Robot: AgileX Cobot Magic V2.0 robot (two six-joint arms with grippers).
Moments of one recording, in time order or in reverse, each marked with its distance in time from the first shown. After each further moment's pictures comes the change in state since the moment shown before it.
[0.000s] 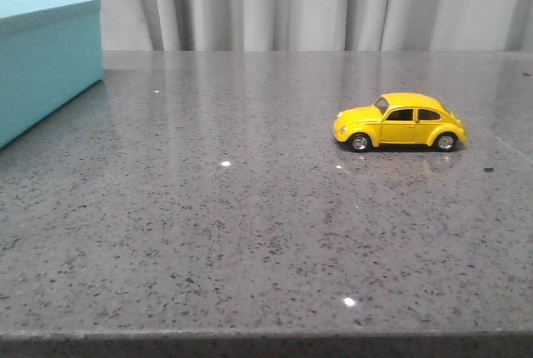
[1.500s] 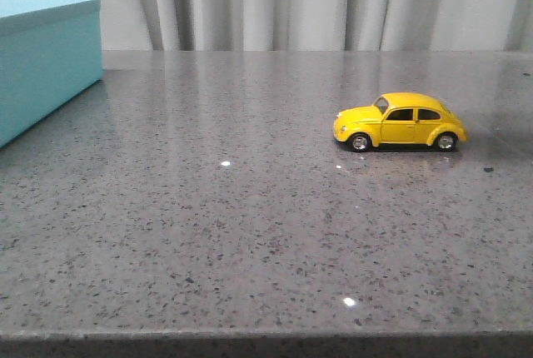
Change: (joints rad) left arm 0.000 0.000 0.000 0.000 -0.002 0.000; right arm 0.331 0.918 -0.722 0.191 0.619 0.016
